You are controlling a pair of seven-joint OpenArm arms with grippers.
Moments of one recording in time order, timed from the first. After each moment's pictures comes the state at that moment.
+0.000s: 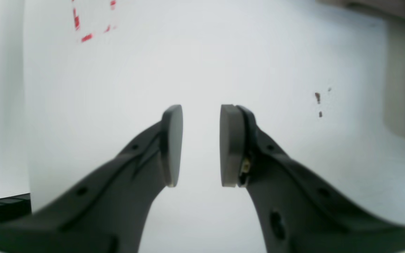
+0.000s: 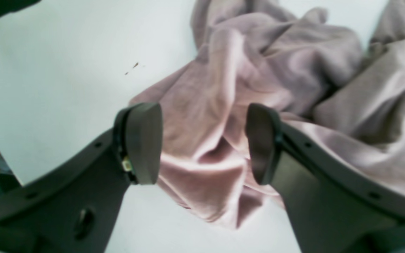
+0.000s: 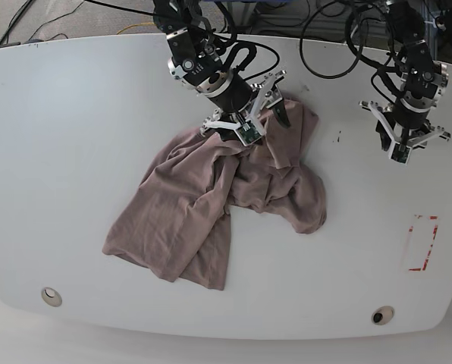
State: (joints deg) left arm 14.4 -6.5 -26.1 113.4 5.9 -36.4 43.3; right arm -16.1 -3.4 -22.7 104.4 2.0 16.9 -35.9
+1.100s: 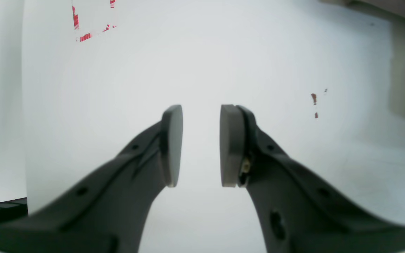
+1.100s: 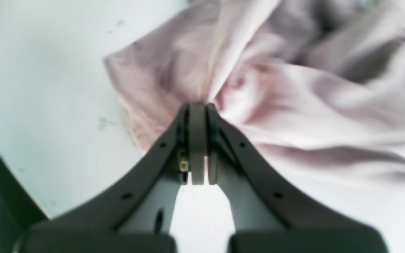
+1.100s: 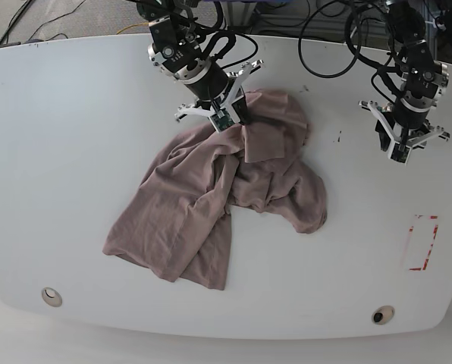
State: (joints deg) left arm 14.3 -6.2 -26.5 113.4 5.5 -36.7 43.1; right arm -22.8 1.6 -16.4 110.5 1.9 16.9 -35.9
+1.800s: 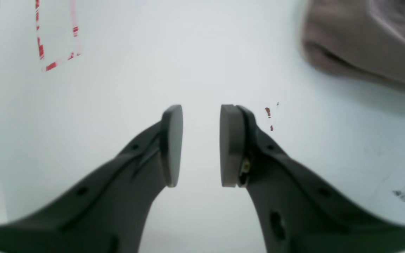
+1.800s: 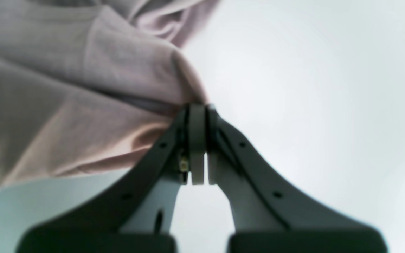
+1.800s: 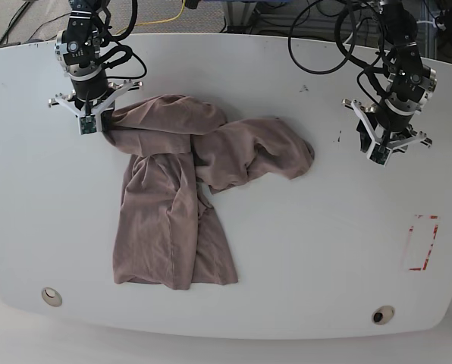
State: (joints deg) left arm 14.3 -6.2 -19.6 113.3 5.5 -36.6 43.2; right arm -26.4 7.1 21.2 112.7 2.3 17.9 -35.9
